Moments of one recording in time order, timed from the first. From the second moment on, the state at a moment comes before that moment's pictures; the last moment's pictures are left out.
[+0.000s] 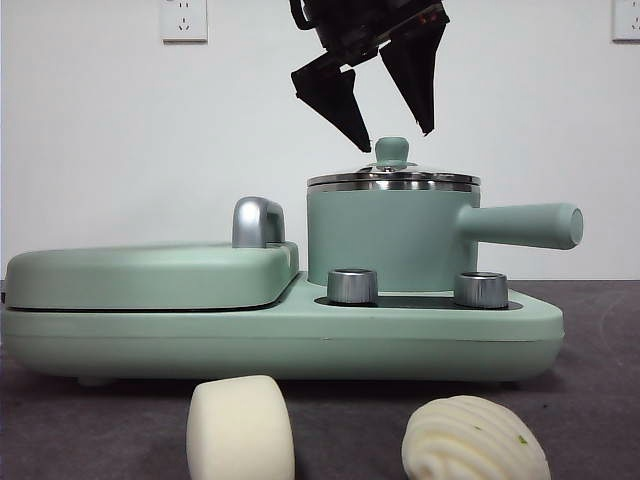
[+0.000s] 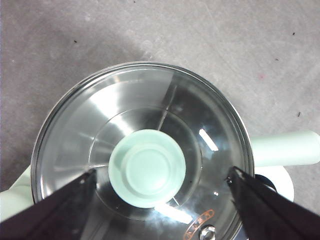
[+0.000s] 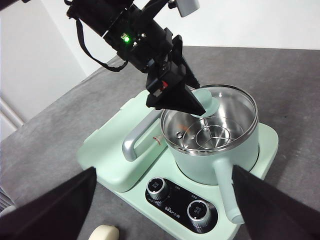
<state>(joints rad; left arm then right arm) -0.73 2.19 2.39 -1.21 0.13 0.14 0.00 0.56 0.89 -0.70 -0.75 0.07</state>
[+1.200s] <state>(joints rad) -0.72 2.23 2.44 -1.25 0.12 0.15 0.00 0.56 0.89 -0.70 -0.75 0.08</state>
